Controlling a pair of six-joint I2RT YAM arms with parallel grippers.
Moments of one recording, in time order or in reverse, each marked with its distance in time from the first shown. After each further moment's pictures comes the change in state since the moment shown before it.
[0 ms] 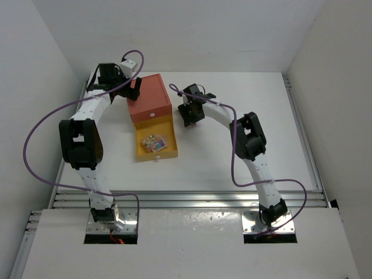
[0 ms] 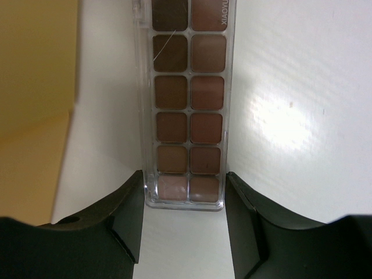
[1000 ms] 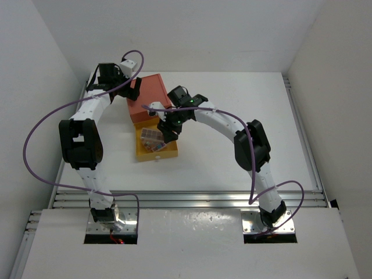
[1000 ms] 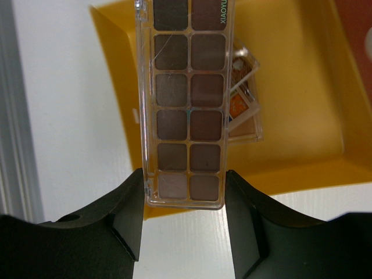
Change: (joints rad) left arm 0.001 0.000 0.003 -0.005 0.004 0.003; right arm 0.172 -0.256 -0.105 -0.151 -0.542 -0.607
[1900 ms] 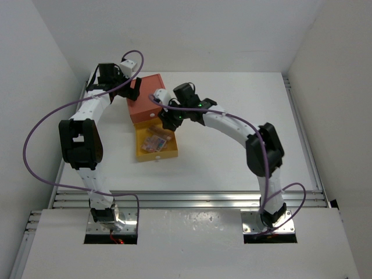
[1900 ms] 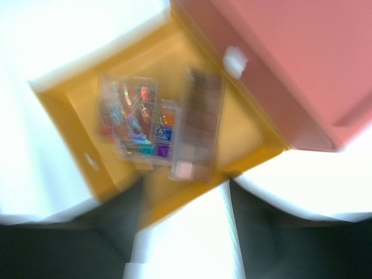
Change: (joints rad) left arm 0.000 0.000 0.000 -0.001 0.004 0.000; right arm 0.003 -0.090 -0.166 0.340 0.208 0.206
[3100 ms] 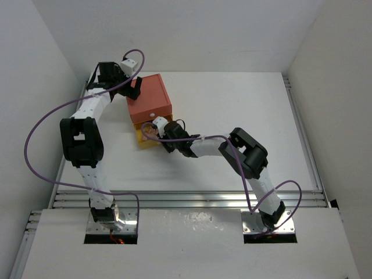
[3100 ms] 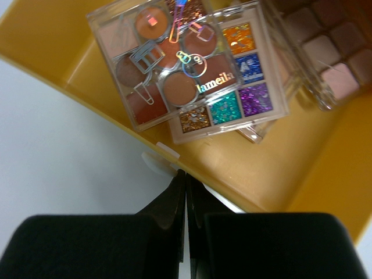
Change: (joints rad) left arm -0.001 0.034 0.042 -0.014 0.037 0.030; right arm 0.157 0.050 -0.476 0.647 0.364 0.338
